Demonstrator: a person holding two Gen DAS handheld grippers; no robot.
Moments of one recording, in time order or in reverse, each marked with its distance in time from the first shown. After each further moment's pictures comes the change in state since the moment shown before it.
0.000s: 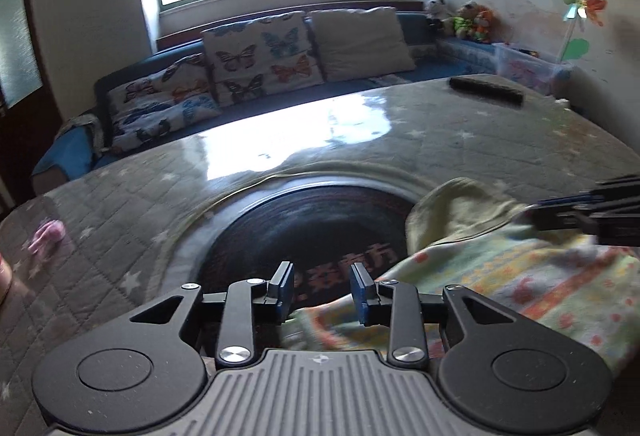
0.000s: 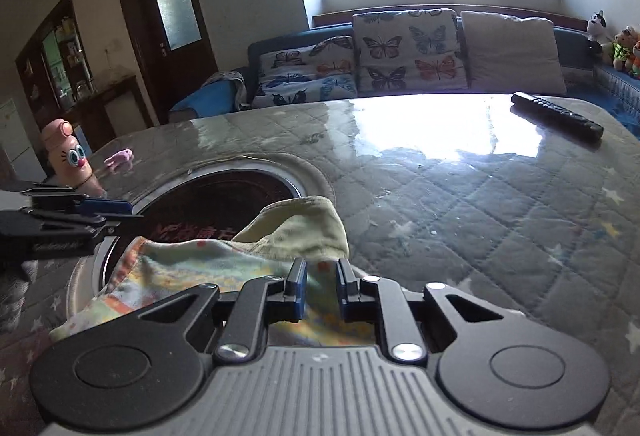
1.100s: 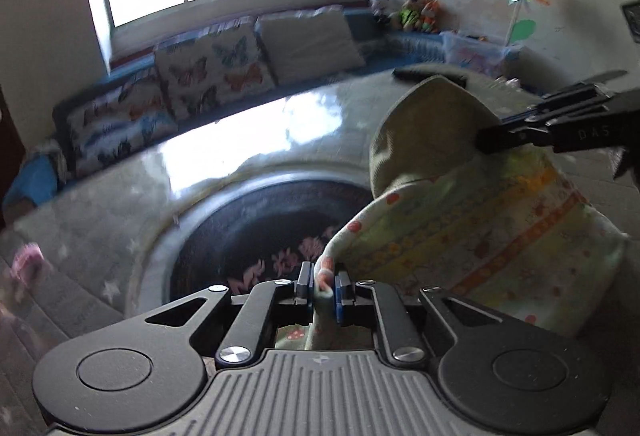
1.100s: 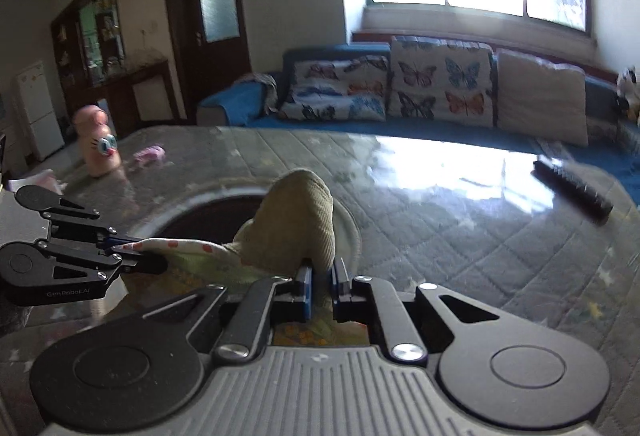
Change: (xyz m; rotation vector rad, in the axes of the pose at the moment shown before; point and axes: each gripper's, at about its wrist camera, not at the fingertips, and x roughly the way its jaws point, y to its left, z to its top) left arm 0.001 0.007 -0.023 0.065 0.045 -0.084; right arm -0.027 0.017 0.028 -0.148 -0.023 0.011
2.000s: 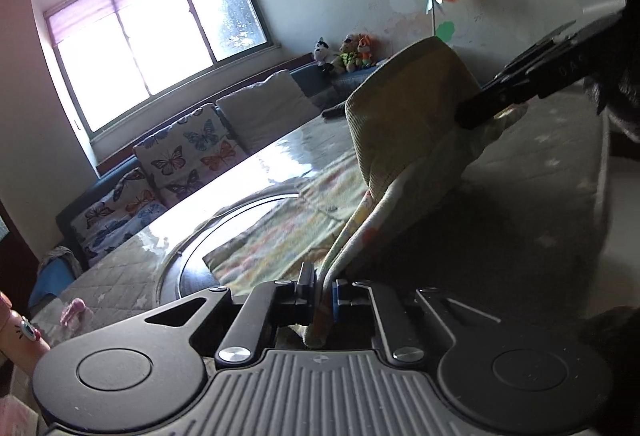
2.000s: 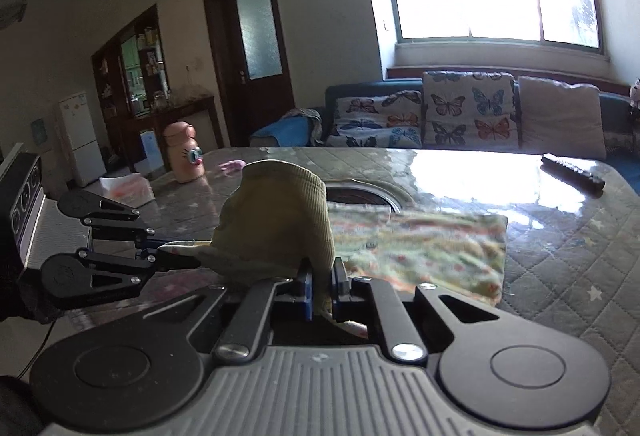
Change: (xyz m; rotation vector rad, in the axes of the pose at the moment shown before) left arm -0.157 -0.074 -0.092 0.308 -0.244 -0.010; right arm -0.173 0.042 -0.086 -0.038 -0.157 0.158
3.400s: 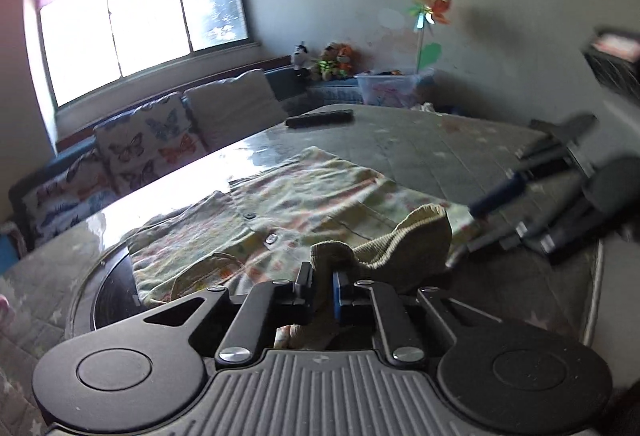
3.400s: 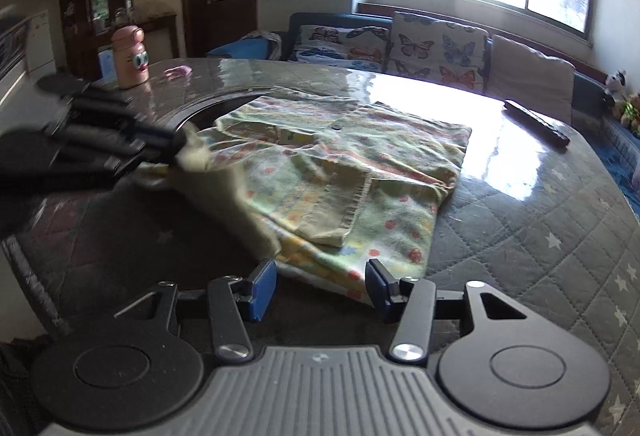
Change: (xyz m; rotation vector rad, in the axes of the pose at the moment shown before) left arm 0.098 -0.009 0.033 -0.143 -0.014 -0.122; right arm 0.045 -0.029 -0.044 -0.108 0.235 -0.160
